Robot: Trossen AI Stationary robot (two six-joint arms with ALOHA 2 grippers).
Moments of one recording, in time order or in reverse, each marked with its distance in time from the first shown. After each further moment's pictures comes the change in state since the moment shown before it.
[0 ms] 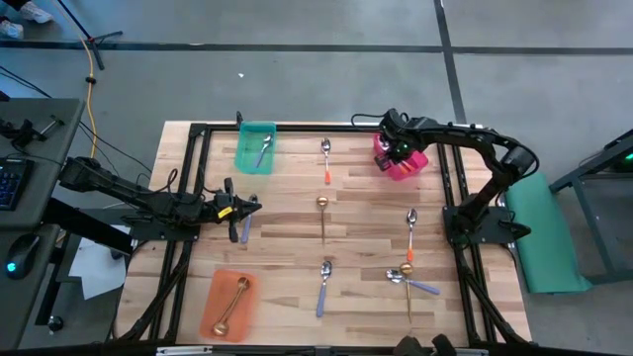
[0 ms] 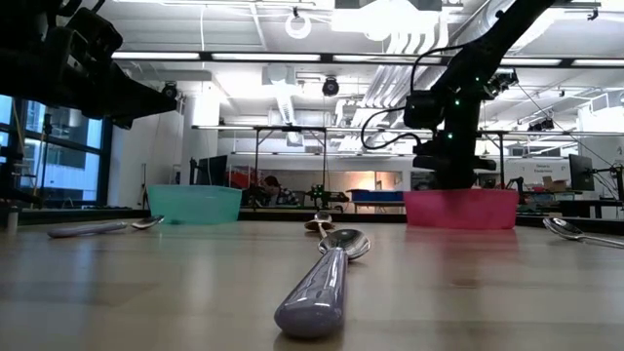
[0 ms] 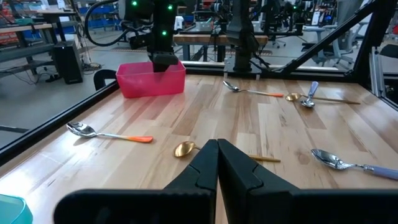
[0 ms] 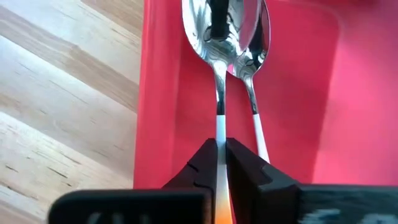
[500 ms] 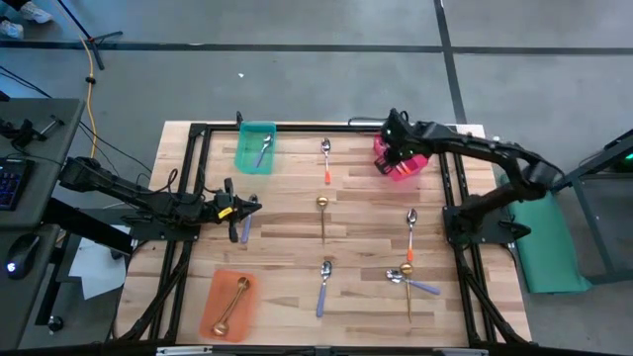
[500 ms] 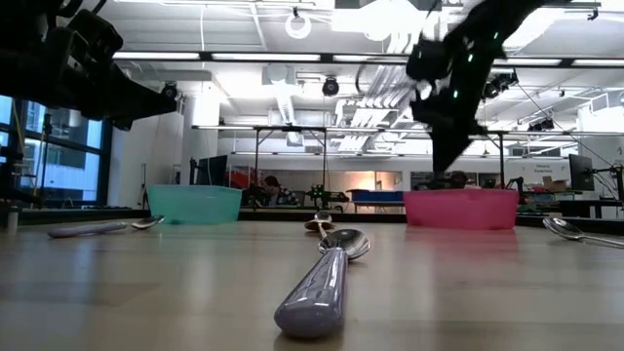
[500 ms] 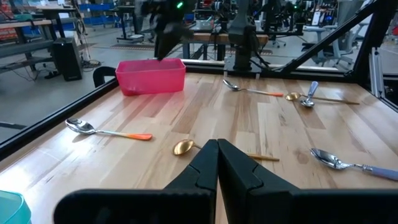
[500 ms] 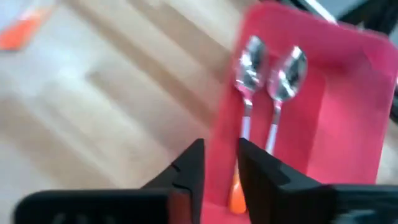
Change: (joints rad) left arm 0.000 0.000 0.000 -0.008 0.000 -0.016; right arm 0.166 -0.224 0.002 -0.042 0.052 -0.042
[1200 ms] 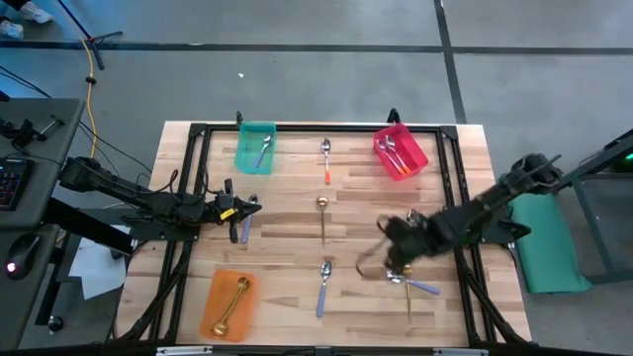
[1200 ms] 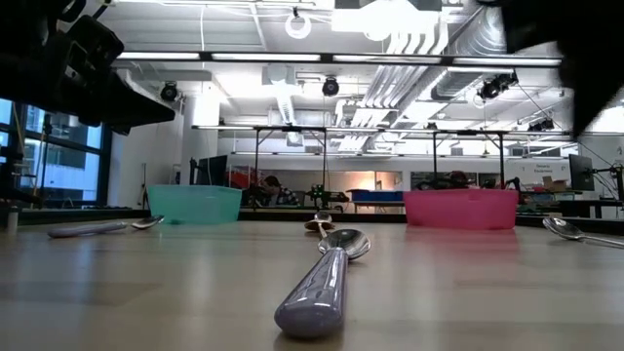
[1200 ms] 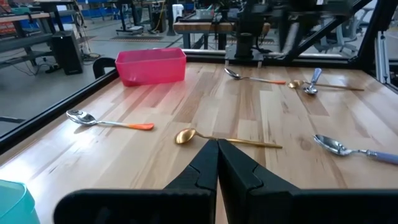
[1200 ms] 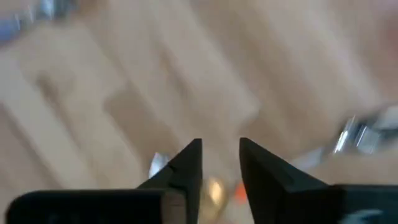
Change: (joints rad) left arm 0.000 0.000 0.000 -0.048 0.000 0.000; right arm 1.127 -0.039 0.000 -0.244 0.066 0.946
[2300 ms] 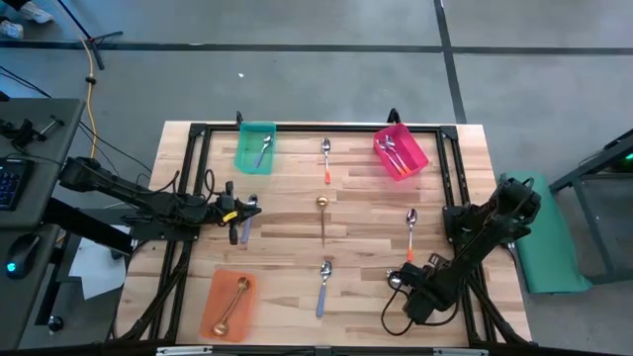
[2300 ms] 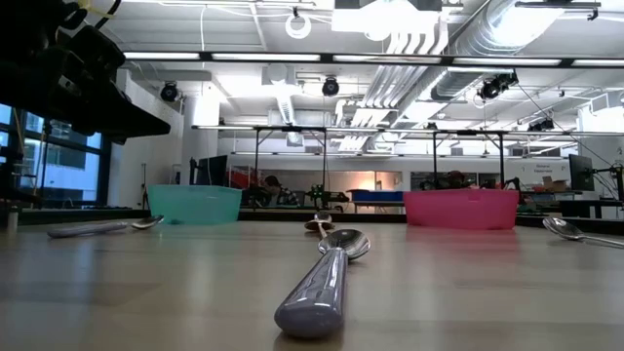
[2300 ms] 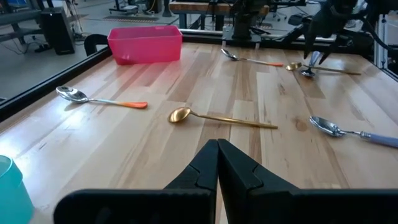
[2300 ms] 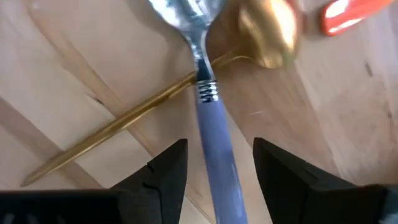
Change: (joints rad) left arm 0.000 0.000 0.000 -0.078 0.024 -0.064; right arm 0.355 0.342 0.000 0.047 -0.242 0.296
